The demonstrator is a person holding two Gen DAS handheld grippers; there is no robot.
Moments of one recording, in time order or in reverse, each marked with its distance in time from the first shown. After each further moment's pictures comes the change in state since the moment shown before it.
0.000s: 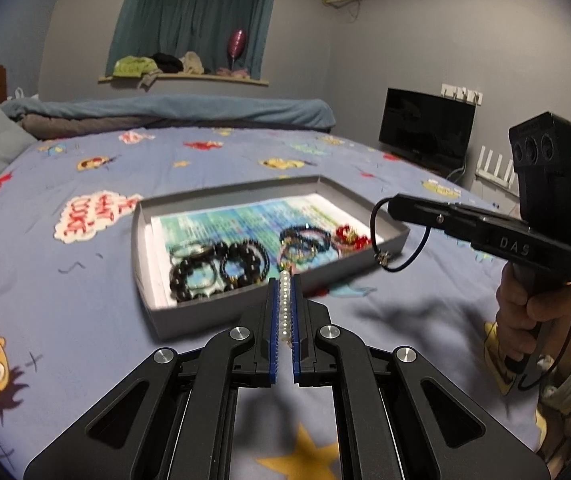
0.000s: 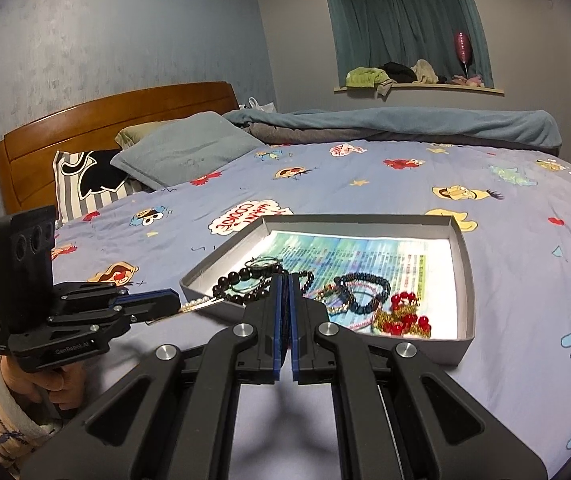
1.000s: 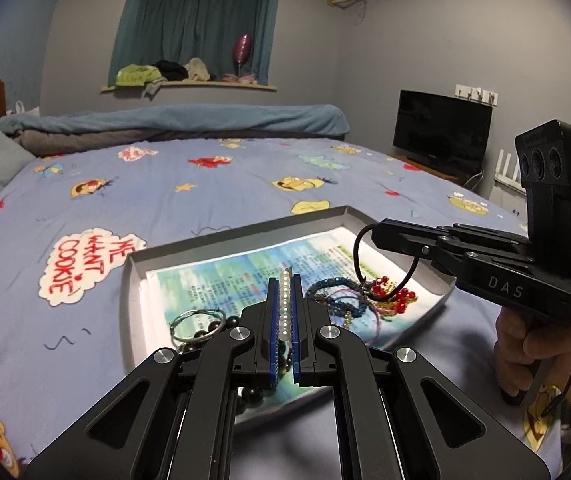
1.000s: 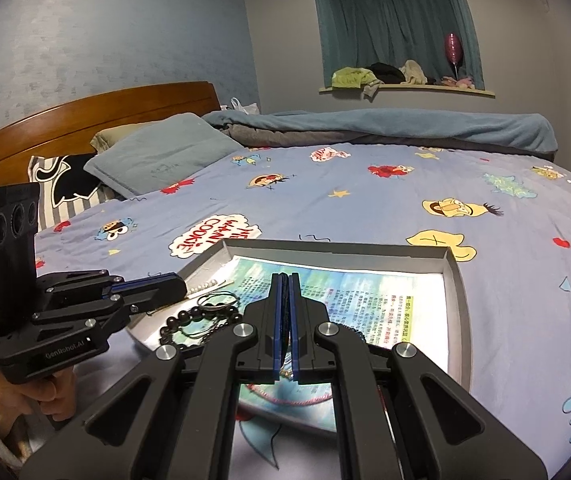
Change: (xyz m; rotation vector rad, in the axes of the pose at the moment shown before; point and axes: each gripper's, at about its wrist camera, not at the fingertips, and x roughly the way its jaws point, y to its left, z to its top) left arm 0.067 0.014 0.050 0.022 0.000 0.046; right arm 0.057 -0.030 0.027 0.004 0.004 -0.060
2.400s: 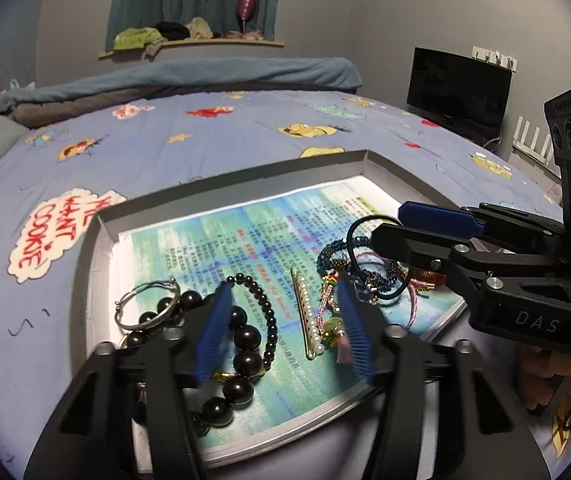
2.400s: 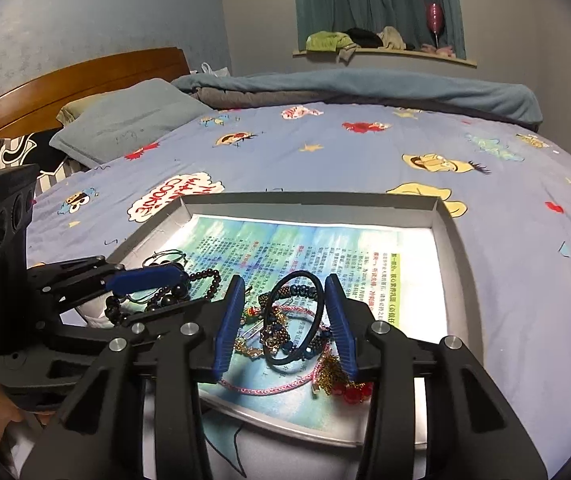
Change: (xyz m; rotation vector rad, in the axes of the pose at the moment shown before) left arm 0.055 -0.001 -0.013 0.003 0.153 0.040; right arm 0.033 -0.014 -0.016 0.029 0.125 -0.104
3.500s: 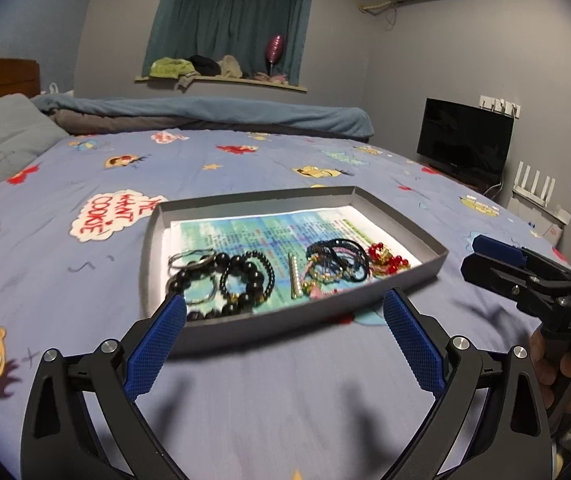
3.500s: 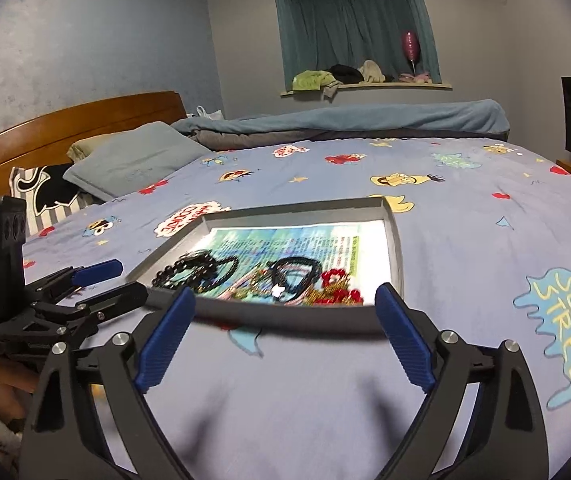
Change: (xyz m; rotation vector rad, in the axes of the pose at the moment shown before) left arm -0.093 -0.015 -0.048 -0.094 -0.168 0.051; right arm -0.102 0.001 -0.051 0.049 -0.150 -0.011
